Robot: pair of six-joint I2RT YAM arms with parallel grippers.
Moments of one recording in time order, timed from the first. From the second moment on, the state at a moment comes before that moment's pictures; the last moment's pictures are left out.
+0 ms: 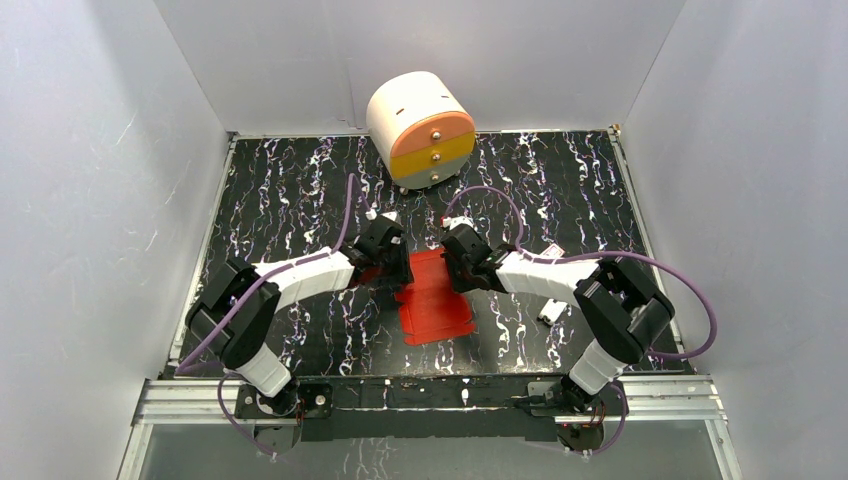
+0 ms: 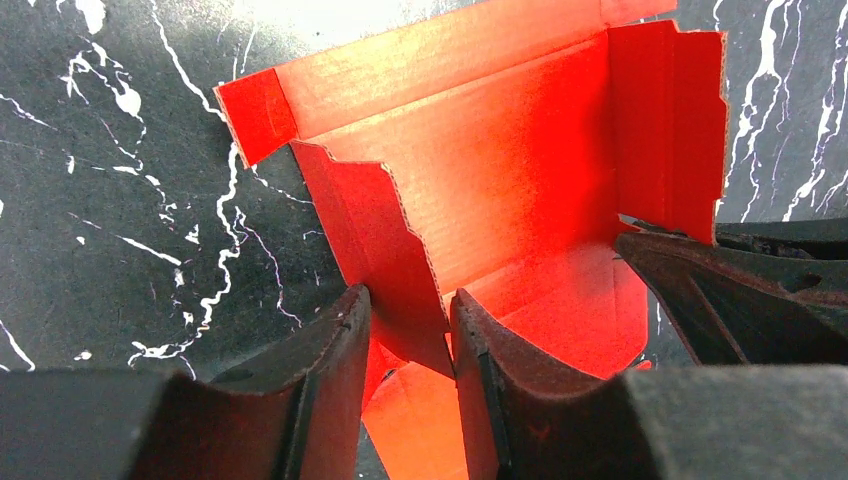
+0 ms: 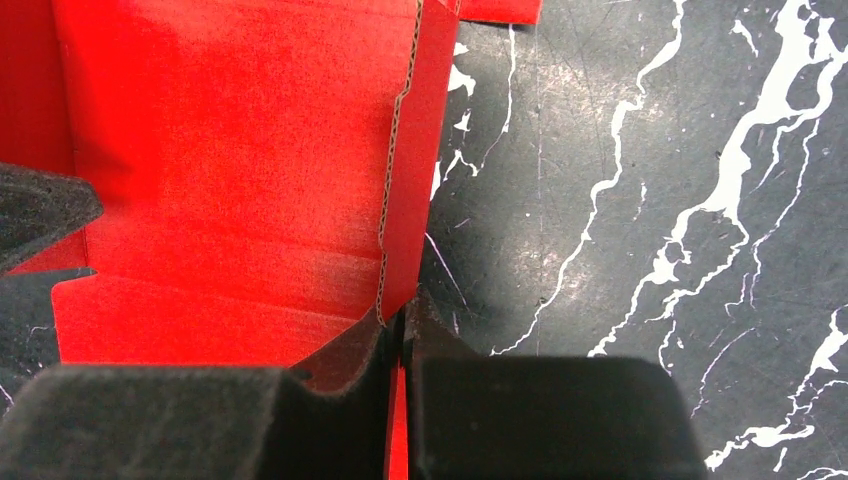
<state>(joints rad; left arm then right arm) -0.71 1.60 0.87 -0.22 -0.01 -0.71 0.83 1.61 0.87 -0.25 0.13 0.43</state>
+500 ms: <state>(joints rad) -0.69 1.49 0.87 -0.27 -0.04 -0.71 0.84 1.49 0.86 -0.22 0.18 0.45</state>
